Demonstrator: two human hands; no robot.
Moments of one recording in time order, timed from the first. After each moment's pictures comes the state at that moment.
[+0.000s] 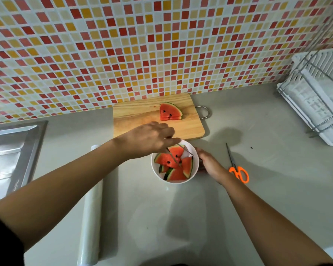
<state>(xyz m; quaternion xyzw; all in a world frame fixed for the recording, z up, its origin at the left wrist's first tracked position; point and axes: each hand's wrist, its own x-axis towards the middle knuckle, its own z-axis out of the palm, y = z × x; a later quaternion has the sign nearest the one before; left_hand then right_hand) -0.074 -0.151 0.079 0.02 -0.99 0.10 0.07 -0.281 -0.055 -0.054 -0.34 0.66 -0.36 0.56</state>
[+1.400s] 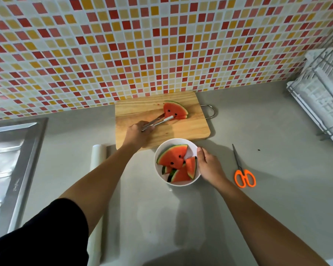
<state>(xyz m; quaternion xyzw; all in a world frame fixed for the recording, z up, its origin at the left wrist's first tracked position) -0.062 -0.213 -0.036 0.59 -0.69 -0.37 0.19 -0.265 -0.057 -0.062 -0.45 0.78 -0.30 0.31</state>
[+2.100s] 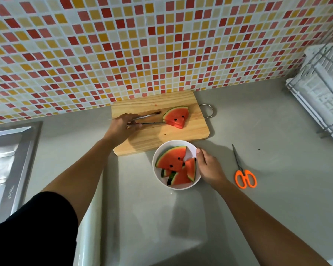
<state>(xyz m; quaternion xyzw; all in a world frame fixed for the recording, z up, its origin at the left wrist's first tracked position) -0.027 -0.256 -0.032 0.49 -0.80 -0.29 0.16 -0.266 -0.055 -0.064 -0.45 0.77 -0.32 0.32</state>
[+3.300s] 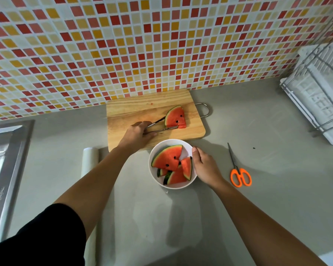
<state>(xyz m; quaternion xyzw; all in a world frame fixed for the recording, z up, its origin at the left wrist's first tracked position) -0.070 -0.221 -0.048 0.50 -0.81 -0.29 0.12 -0.267 -0.057 -0.066 -0.46 0.77 -0.30 0.31</state>
